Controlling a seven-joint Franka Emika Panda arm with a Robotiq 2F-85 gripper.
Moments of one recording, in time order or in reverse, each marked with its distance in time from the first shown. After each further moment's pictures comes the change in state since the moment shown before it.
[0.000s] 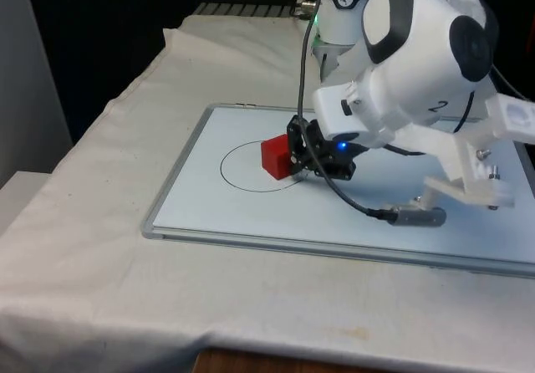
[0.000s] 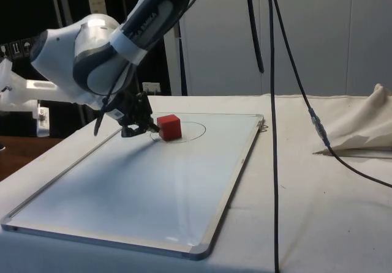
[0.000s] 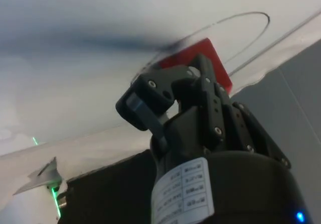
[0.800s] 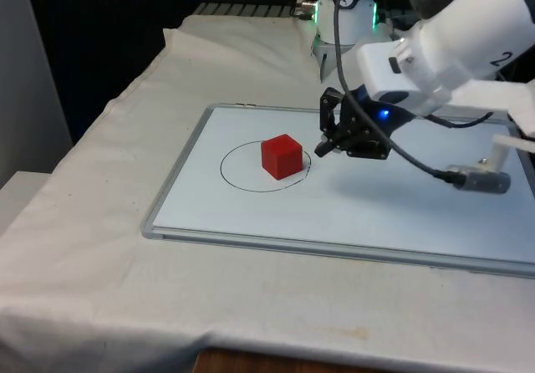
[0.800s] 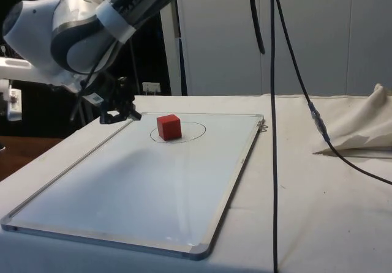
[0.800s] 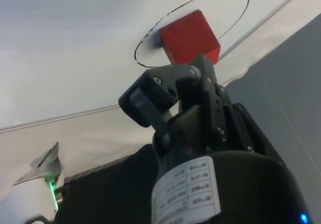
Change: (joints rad) arm 0.030 -0.054 0.062 0.049 -0.044 -0.069 0.064
